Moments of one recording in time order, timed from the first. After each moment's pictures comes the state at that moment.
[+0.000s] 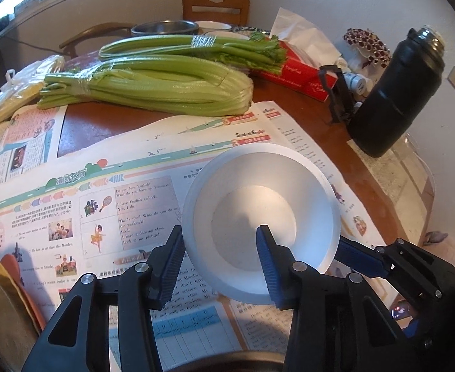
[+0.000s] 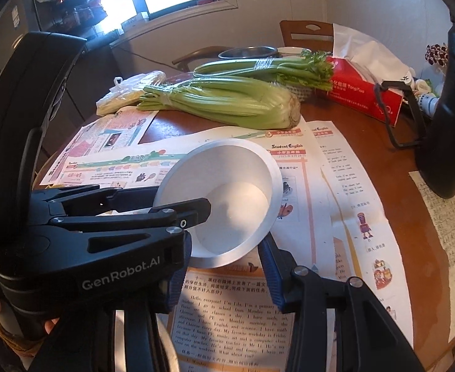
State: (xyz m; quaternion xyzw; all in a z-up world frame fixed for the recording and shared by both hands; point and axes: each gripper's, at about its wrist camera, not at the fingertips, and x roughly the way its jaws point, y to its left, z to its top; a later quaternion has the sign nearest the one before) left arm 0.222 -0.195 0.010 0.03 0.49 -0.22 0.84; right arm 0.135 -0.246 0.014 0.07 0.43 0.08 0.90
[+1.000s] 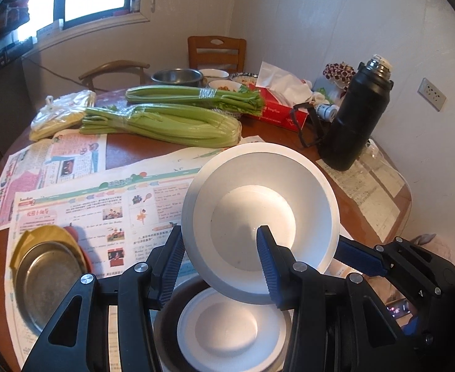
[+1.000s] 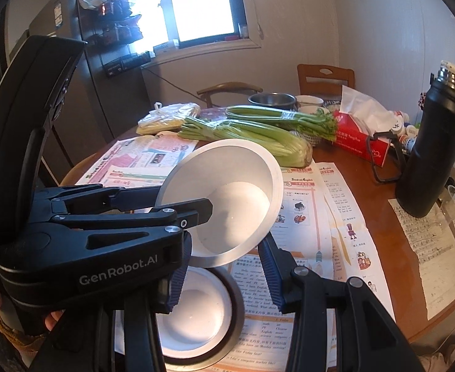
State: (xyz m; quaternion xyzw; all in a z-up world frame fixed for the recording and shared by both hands) left arm 0.123 -0.147 0.091 0.02 0.41 -0.21 0.89; right arm 0.045 -0.205 0.088 0.03 0.35 0.10 0.93
